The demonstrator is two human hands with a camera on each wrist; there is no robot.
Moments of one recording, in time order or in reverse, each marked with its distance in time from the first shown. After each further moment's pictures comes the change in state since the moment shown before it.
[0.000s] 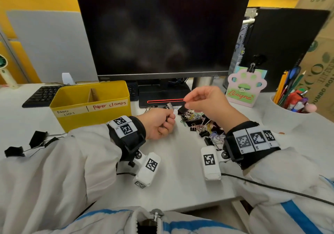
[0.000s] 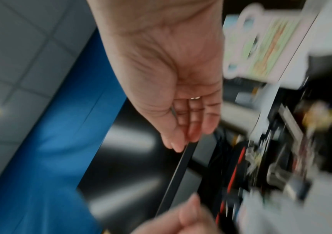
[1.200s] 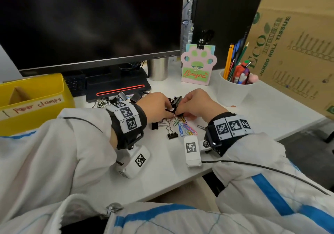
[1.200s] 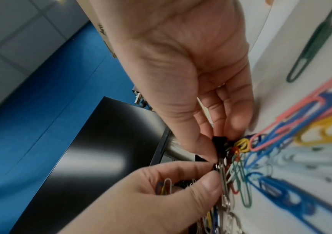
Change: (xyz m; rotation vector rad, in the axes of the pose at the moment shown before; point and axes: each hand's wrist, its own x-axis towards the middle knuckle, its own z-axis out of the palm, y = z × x) left_hand 0.053 -0.007 0.110 1.526 0.144 0.697; right_hand -0.023 0.076 -0.071 -0.213 0.081 0.542
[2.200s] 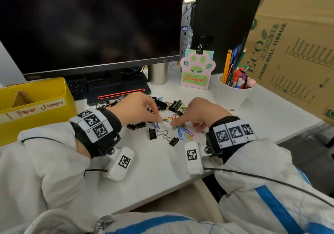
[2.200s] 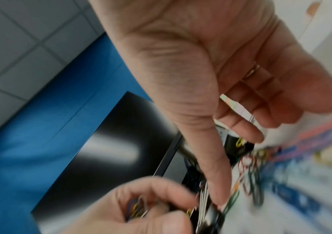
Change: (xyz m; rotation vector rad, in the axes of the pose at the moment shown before) left_hand -0.038 -0.025 -0.032 -0.197 0.028 -0.053; right_hand -0.020 -0.009 -0.008 -0.365 -0.115 0.120
